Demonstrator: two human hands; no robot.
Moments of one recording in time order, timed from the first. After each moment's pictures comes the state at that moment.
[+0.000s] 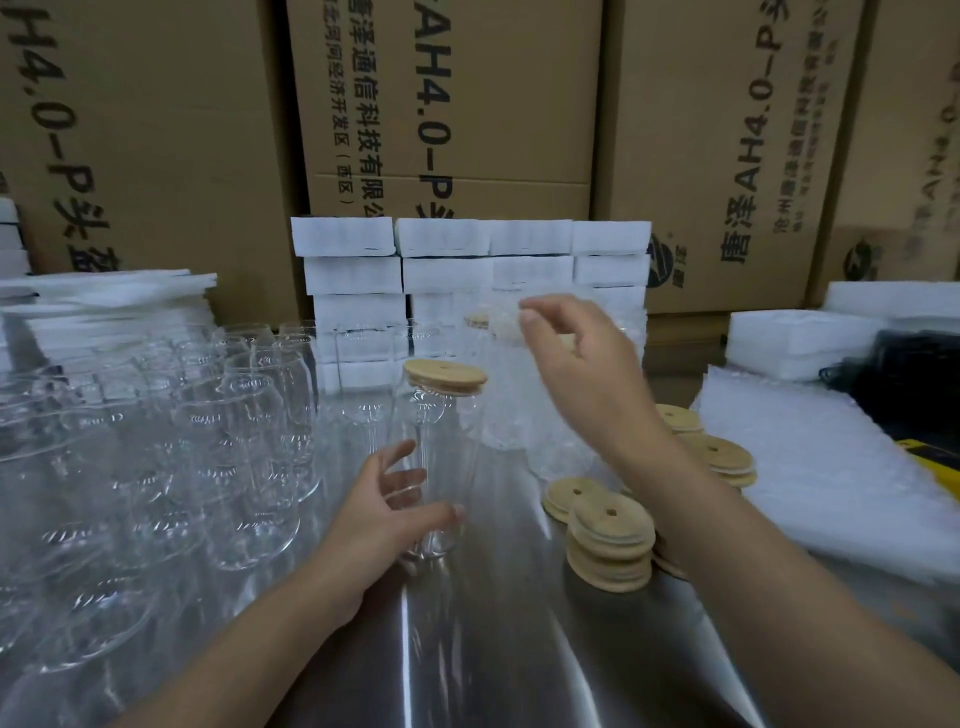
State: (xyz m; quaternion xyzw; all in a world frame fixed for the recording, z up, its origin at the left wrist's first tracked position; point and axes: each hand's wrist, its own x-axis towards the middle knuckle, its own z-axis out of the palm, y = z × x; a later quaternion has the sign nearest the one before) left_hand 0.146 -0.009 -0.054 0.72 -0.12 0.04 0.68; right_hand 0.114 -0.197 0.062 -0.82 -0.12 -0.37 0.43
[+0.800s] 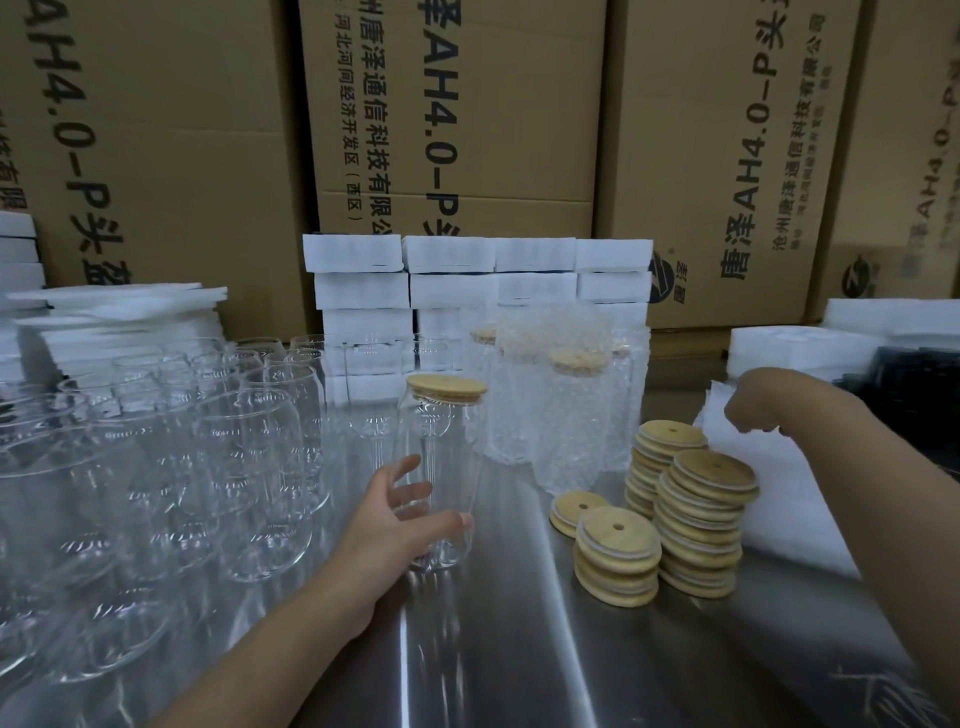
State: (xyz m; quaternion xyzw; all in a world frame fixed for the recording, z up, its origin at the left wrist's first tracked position) left_hand 0.144 -0.007 -0.052 0.71 -0.12 0.02 0.69; right_hand 0.150 -0.348 0.083 -0.96 0.28 0.00 -0.01
